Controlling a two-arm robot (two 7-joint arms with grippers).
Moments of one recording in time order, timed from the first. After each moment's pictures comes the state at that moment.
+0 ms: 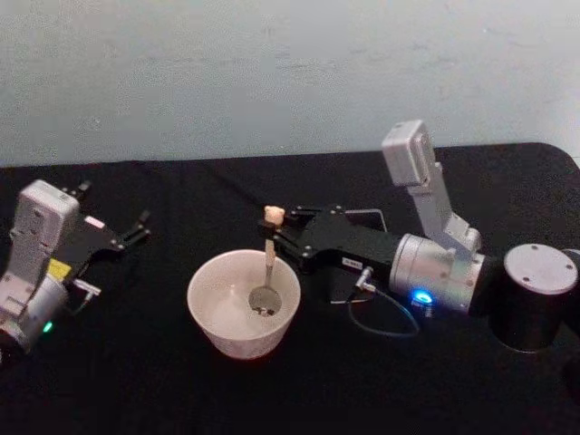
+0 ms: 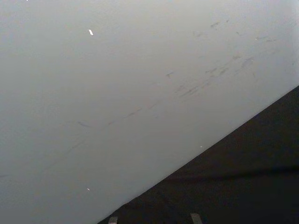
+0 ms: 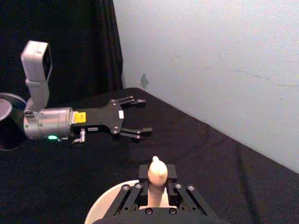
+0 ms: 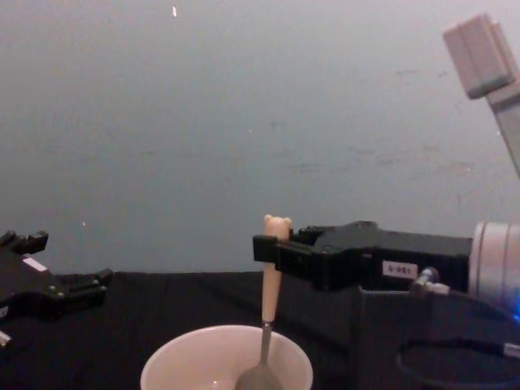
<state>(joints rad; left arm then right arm) -0.20 0.60 0.45 -1.41 -0.25 -0.12 0.03 0.38 0.42 -0.57 -1.48 0.51 0.13 0.56</state>
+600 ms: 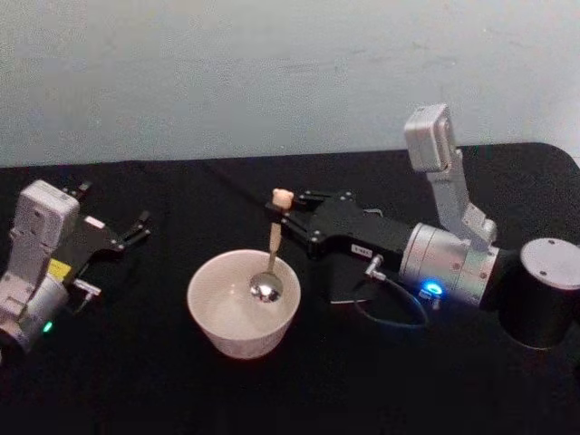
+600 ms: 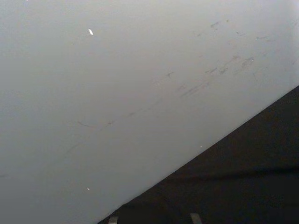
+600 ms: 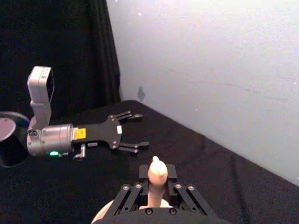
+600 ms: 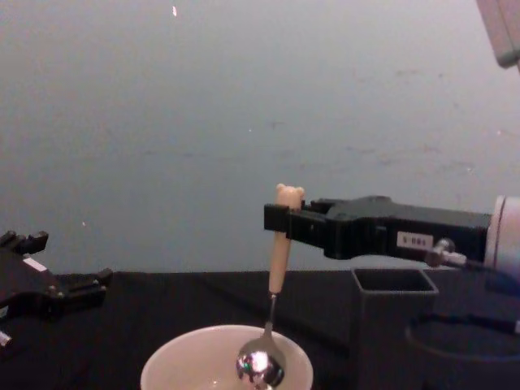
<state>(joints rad) -0.20 0.60 0.45 -1.41 -0.25 -0.12 0.03 0.36 0.44 -0.55 -1.54 0.56 0.13 0.54</state>
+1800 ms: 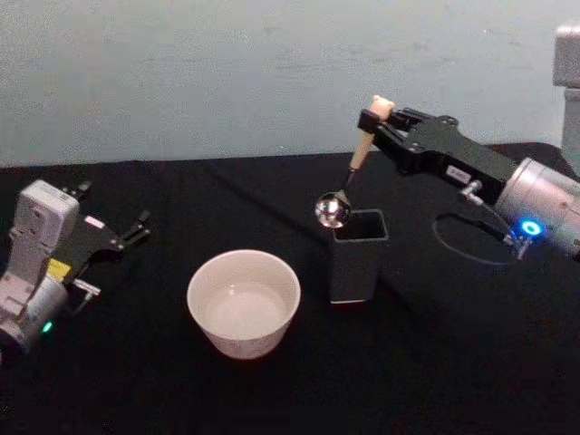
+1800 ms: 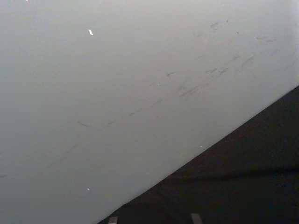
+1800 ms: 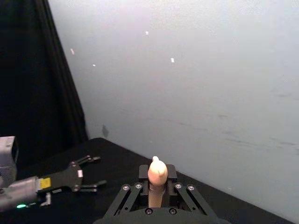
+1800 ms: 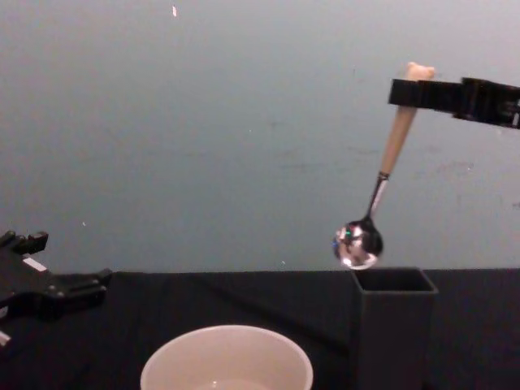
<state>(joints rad) -0.20 0.60 0.45 -1.41 -0.25 -0.12 0.03 0.31 0.58 -0.37 -1.68 0.79 0.18 0.43</state>
